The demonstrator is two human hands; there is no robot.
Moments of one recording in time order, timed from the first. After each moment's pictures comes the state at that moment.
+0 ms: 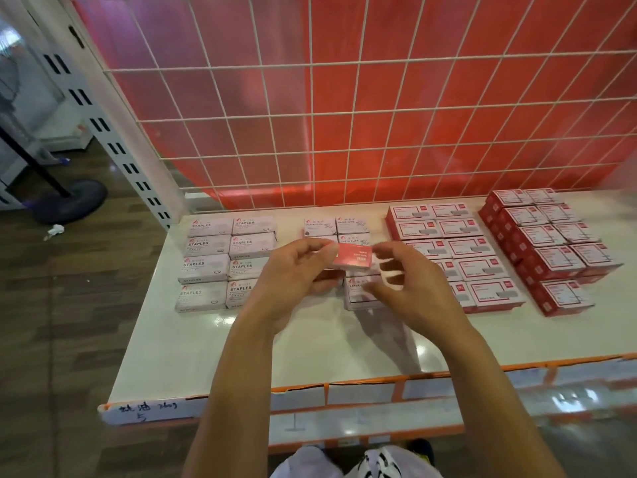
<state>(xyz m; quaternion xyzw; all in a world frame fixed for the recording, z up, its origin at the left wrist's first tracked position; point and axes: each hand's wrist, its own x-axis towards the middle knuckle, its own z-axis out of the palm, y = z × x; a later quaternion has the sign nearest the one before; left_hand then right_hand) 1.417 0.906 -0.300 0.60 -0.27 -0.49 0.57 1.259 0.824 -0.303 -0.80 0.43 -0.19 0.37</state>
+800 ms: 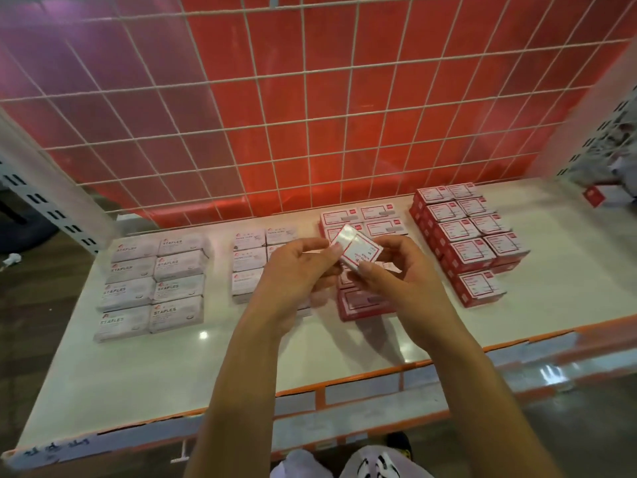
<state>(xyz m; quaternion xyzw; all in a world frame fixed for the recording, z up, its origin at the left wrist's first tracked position) 1.328 0.845 -0.281 0.64 -0.28 -0.49 0.53 1.182 0.793 -0.293 -0.54 0.39 -0.36 0.65</state>
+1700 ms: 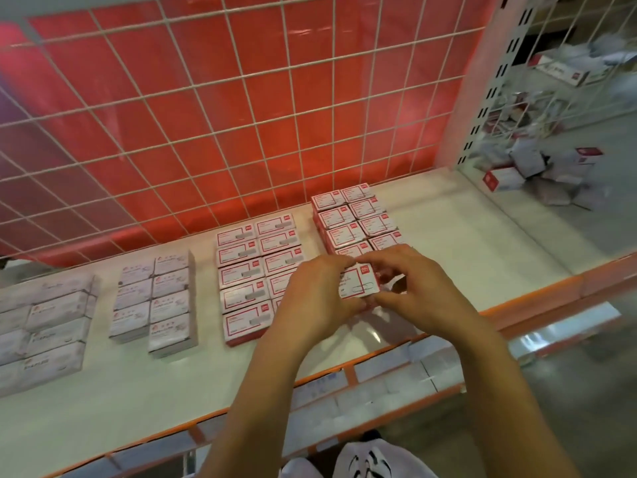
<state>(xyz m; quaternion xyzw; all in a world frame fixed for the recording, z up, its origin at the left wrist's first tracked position) 1.169 0.765 -0.275 0.71 -0.65 -0.22 0.18 1.018 0.710 -0.297 -0.78 0.44 -0.20 0.40</state>
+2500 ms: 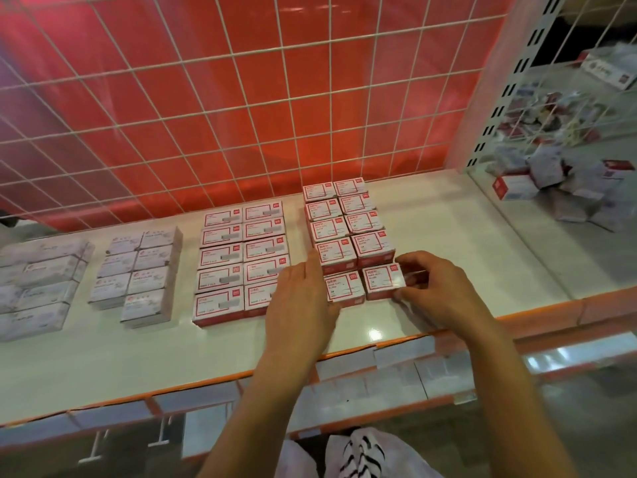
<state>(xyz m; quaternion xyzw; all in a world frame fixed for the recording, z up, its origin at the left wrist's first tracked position) 1.127 0.765 -0.333 0.81 -0.54 -0.08 0.20 0.961 0.660 -0.332 -0.74 0.52 -0.14 0.41</state>
